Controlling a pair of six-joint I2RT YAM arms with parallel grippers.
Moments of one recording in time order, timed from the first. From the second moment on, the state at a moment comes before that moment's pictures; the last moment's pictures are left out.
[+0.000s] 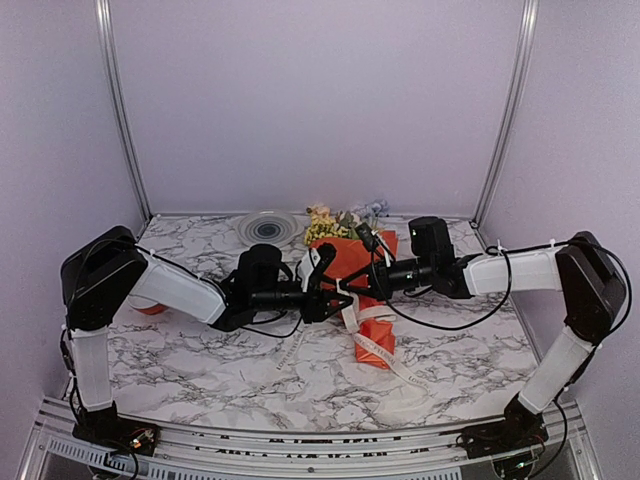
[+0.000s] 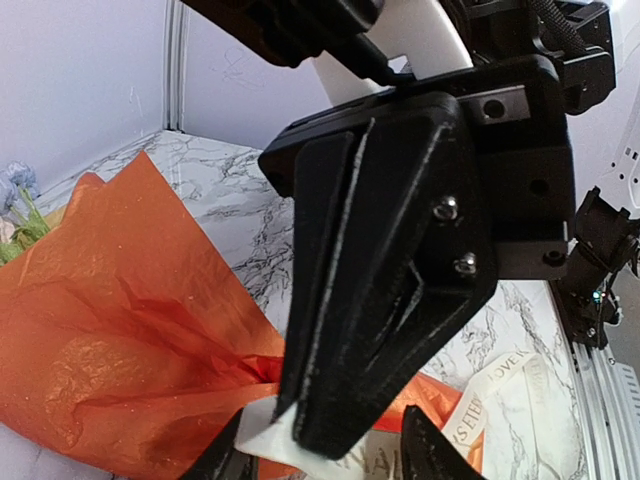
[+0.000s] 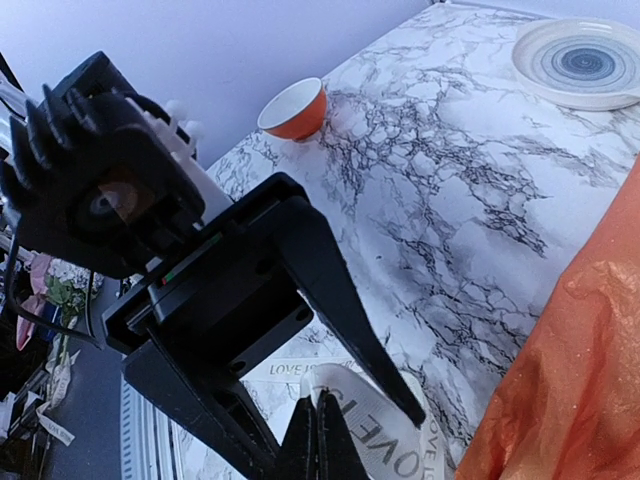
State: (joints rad) left arm -0.88 1.99 1.04 0.73 0.43 -0.08; right arm 0.57 1.65 0.91 0.26 -0.84 0.21
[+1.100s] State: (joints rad) left arm -0.87 2.07 1.10 0.77 0.45 -0.13; right arm 0.42 1.56 0.85 -0.12 -0.49 0.12
